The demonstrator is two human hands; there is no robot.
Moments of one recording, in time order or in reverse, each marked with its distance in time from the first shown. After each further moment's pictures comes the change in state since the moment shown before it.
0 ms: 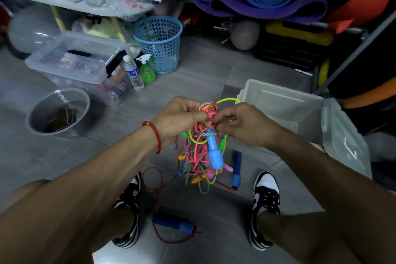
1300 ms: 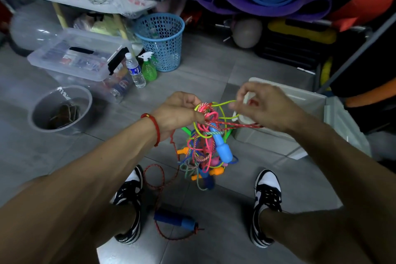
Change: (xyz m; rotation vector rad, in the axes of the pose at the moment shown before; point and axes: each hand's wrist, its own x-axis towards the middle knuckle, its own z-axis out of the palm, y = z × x) left_hand -0.004 0.012 -0.011 0.080 -0.013 -0.077; right_hand -0.007 -0.002 -0.035 -0.091 0.217 -0.096
